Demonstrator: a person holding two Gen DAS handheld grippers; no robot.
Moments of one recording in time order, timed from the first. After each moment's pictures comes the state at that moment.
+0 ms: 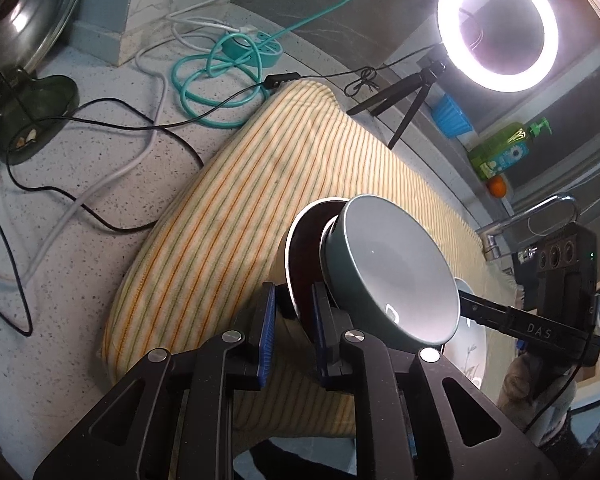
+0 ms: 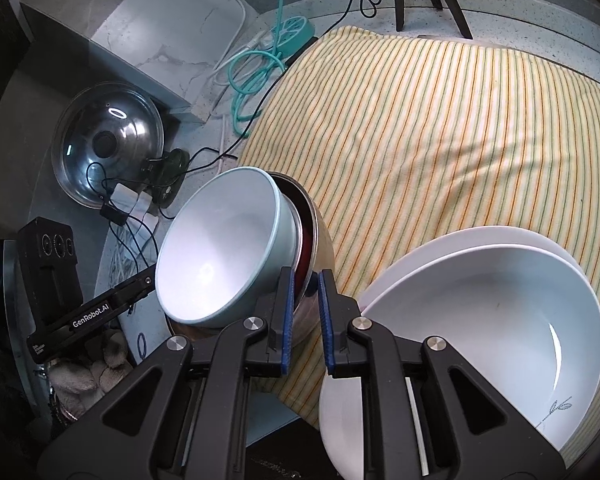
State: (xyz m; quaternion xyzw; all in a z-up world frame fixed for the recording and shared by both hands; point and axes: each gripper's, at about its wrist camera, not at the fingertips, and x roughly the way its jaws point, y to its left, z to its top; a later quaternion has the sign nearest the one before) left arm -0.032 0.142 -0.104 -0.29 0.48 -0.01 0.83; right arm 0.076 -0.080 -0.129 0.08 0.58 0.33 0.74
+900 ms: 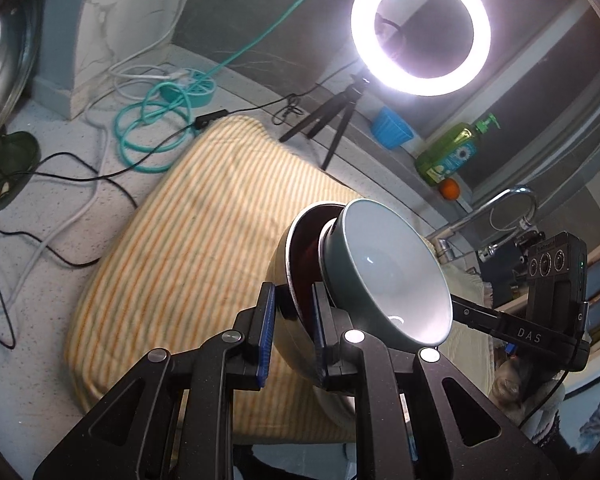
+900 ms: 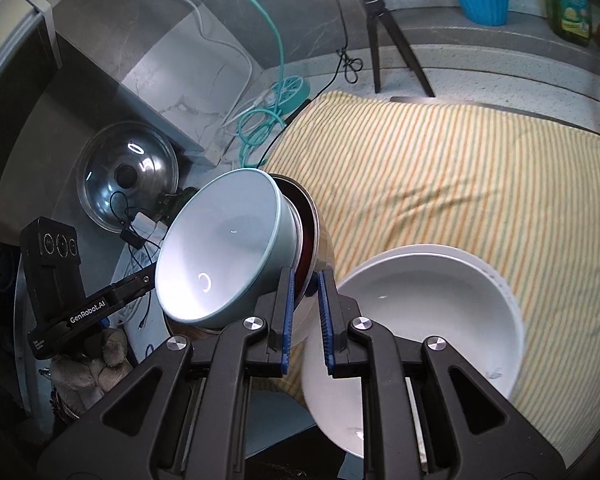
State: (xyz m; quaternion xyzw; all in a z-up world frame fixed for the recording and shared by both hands) left arm -0.028 0.093 -0.047 -0.27 0.43 -0.06 0.86; right arm 0.054 -0.147 -0.062 0.10 0.51 0.32 0.79
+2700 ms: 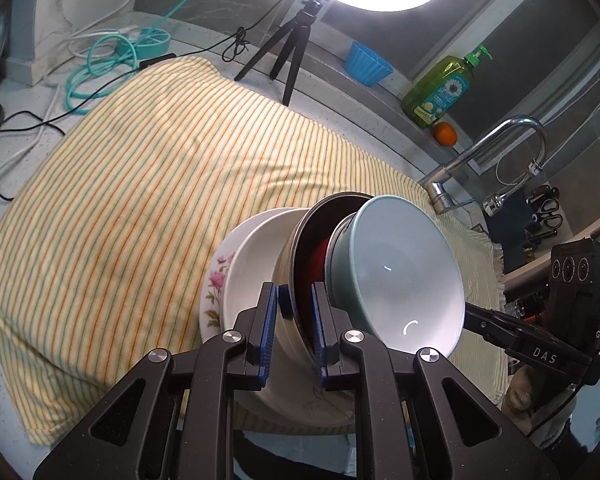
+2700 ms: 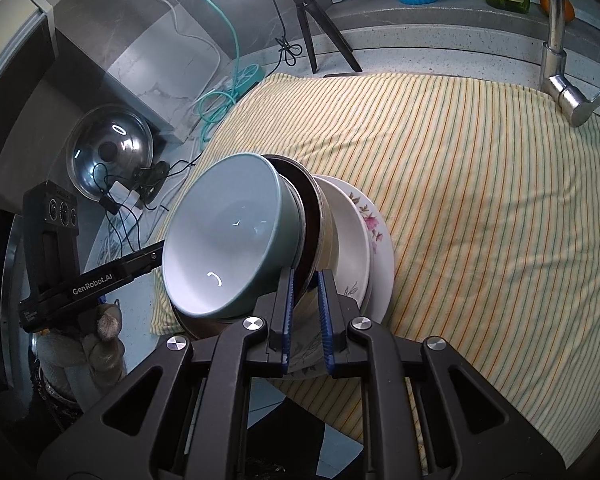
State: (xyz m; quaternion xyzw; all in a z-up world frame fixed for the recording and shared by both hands) left arm -0.032 -0.025 -0.080 -0.24 0.47 -0.06 0.84; right arm 0.029 -0.267 -0.094 0.07 0.52 0.31 0.79
